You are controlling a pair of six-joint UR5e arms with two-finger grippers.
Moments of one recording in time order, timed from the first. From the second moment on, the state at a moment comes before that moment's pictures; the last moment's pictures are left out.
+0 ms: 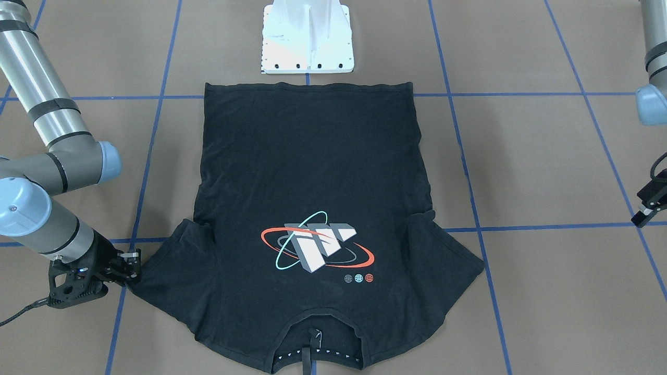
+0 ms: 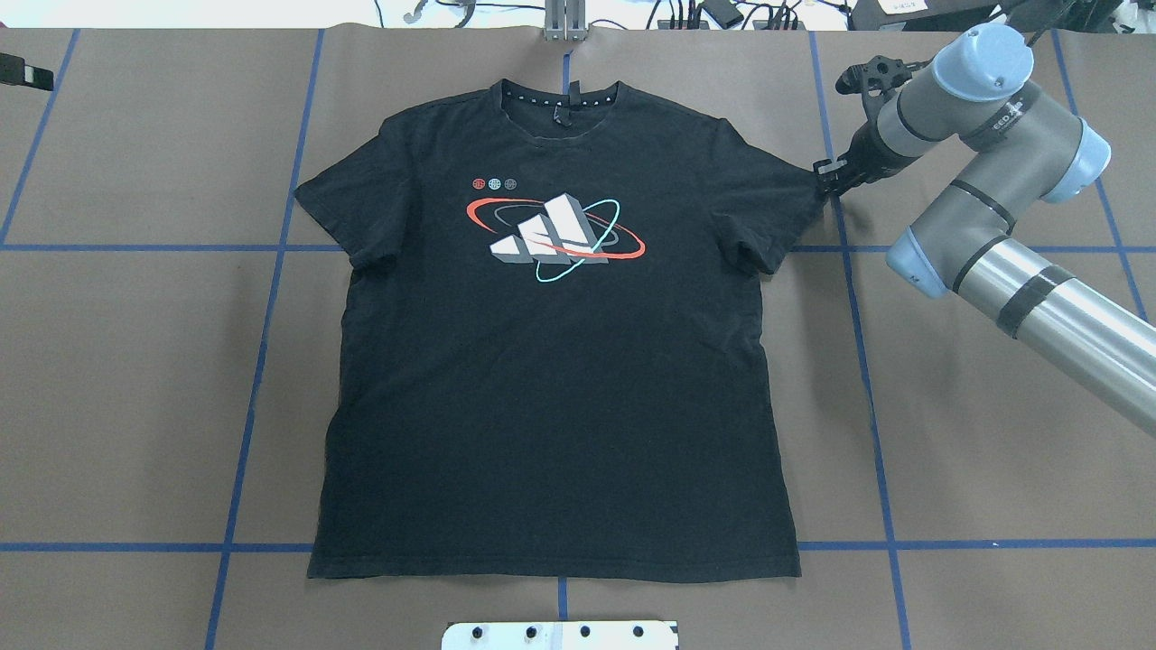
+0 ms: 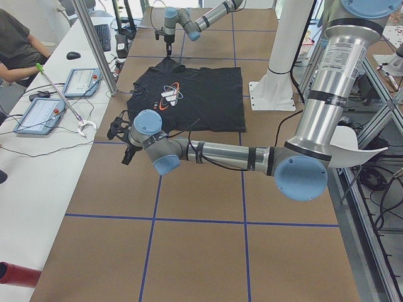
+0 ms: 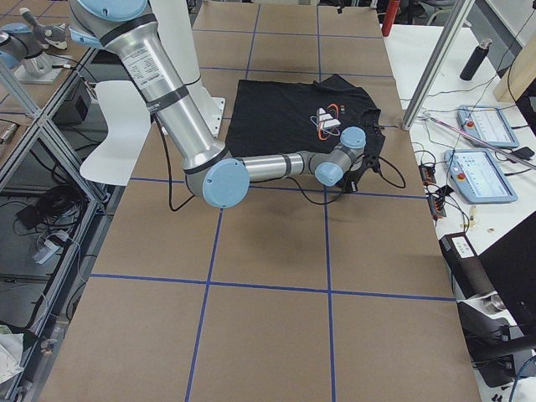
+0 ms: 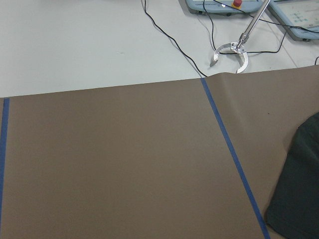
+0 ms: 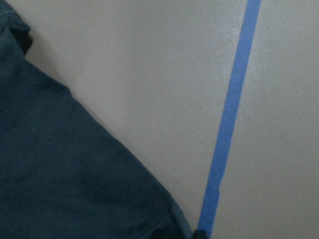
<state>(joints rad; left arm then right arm) -1.35 -1.83 -1.37 -2.50 -2.27 -0.64 0.97 -1.00 1.07 -0.90 2.13 0.67</state>
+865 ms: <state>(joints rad) -1.35 -1.83 -1.38 -2.50 -2.27 -0.64 0.98 -0.97 1.08 -0.90 2.15 0.67</state>
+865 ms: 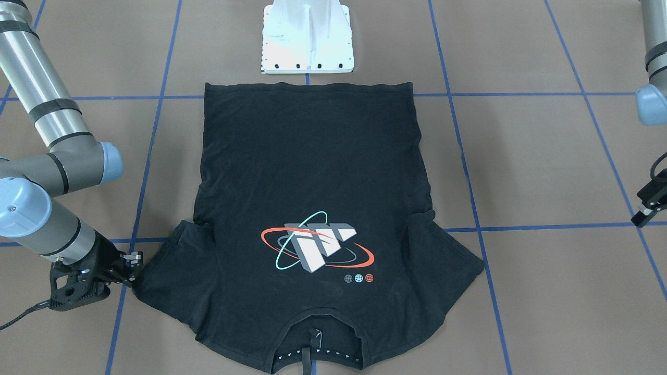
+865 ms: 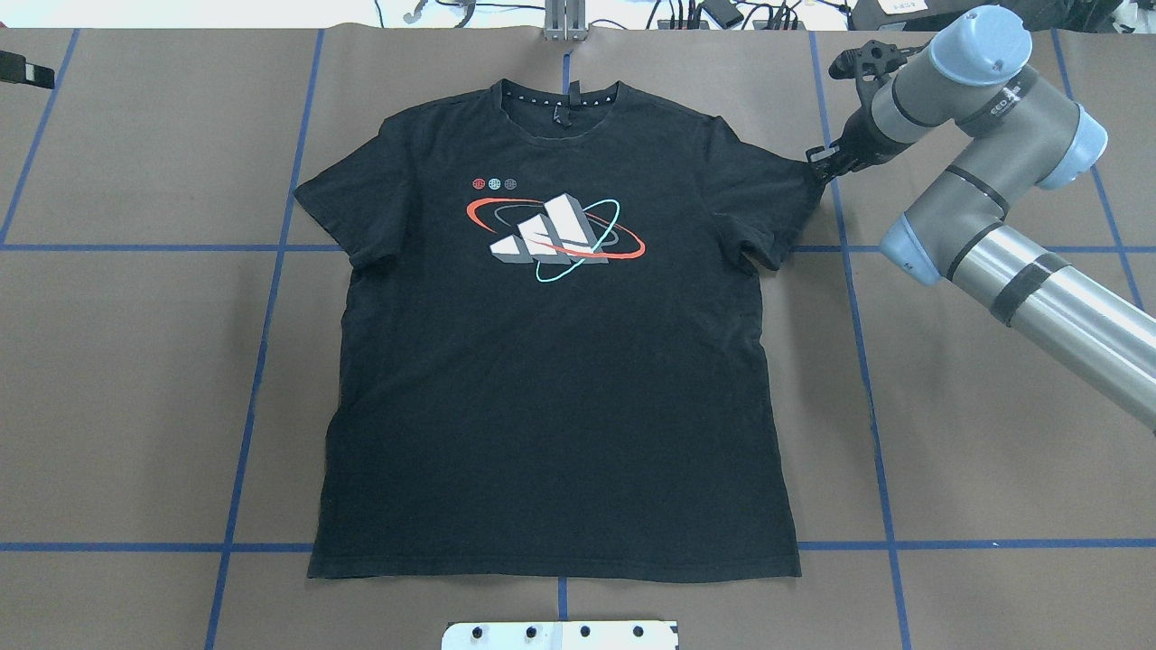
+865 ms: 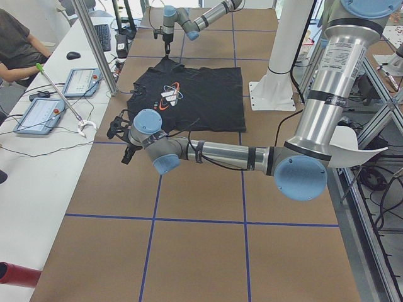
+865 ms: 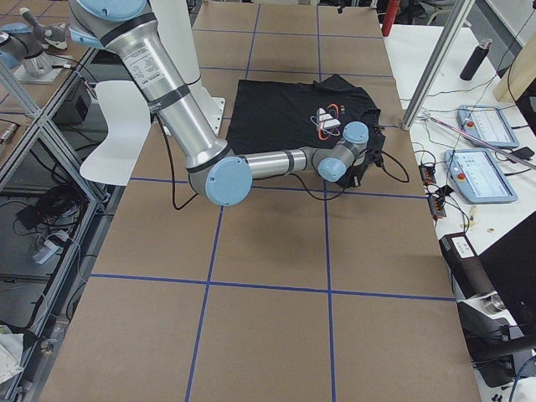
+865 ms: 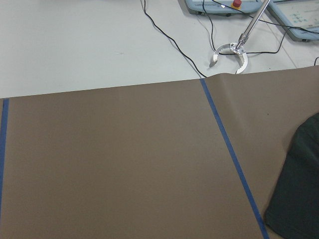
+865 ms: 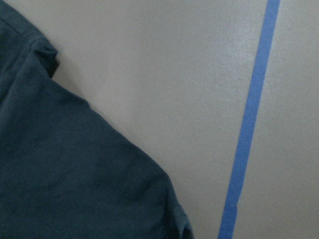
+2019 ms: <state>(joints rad) -1.35 -1.83 -1.38 -2.50 -2.27 -0.64 0.87 -0.82 1.16 -0.91 2.24 0.84</state>
